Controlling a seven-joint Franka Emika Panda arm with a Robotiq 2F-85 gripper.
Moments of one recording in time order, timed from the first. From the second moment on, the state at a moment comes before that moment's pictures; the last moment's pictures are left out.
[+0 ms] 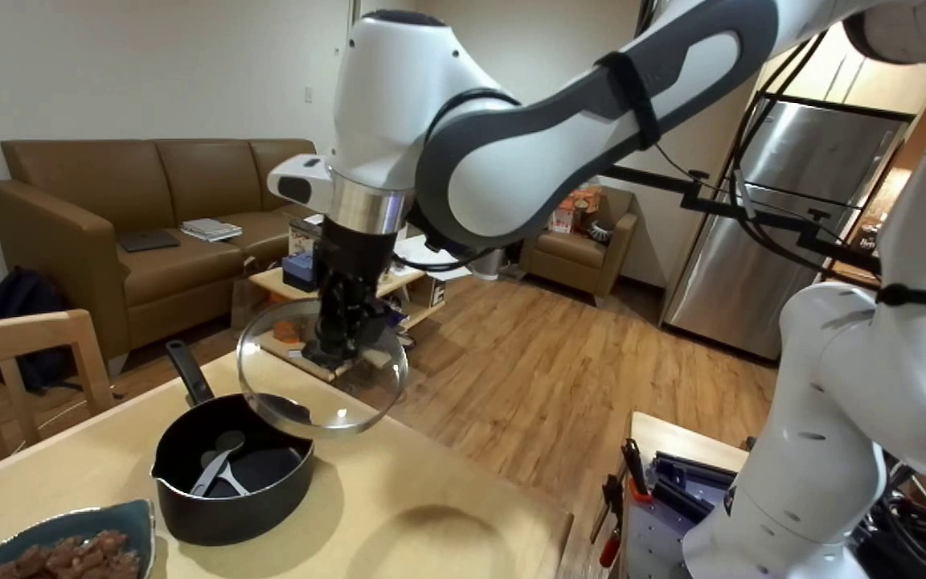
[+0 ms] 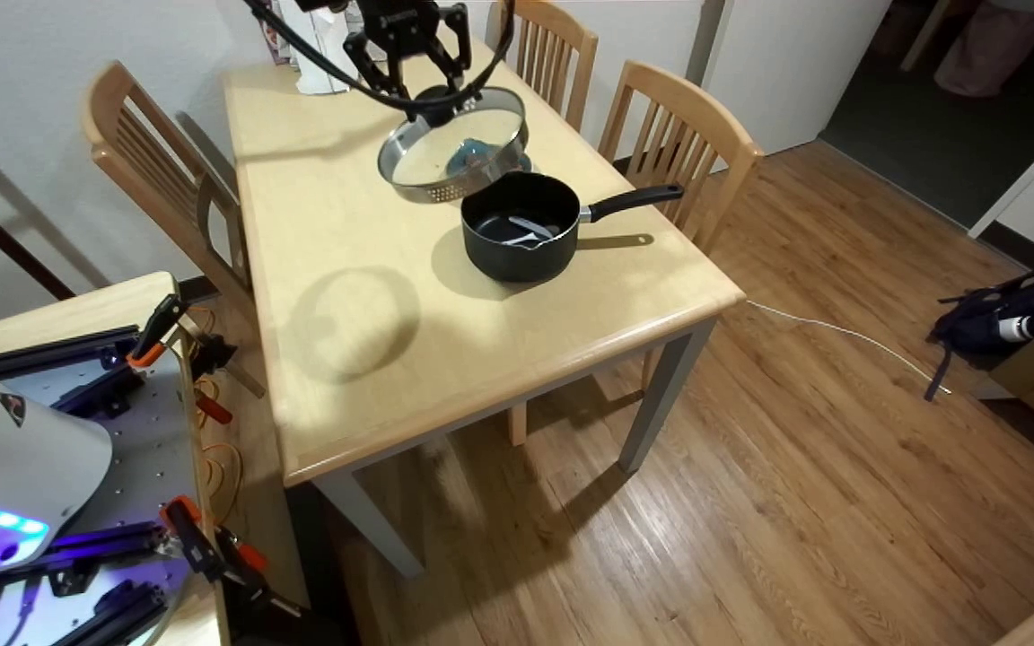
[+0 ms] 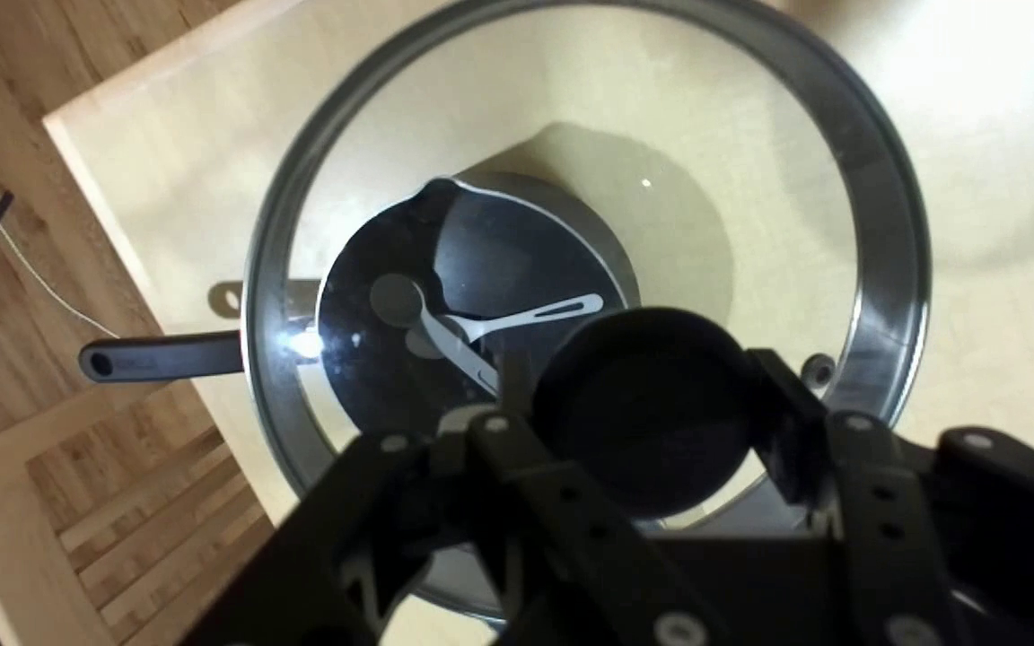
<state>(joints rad) 0.18 0.01 0.10 -2.24 -0.25 2.40 -0.63</state>
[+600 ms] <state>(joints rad) 0.14 0.13 0.09 -2.01 -0.15 2.26 -0.78</state>
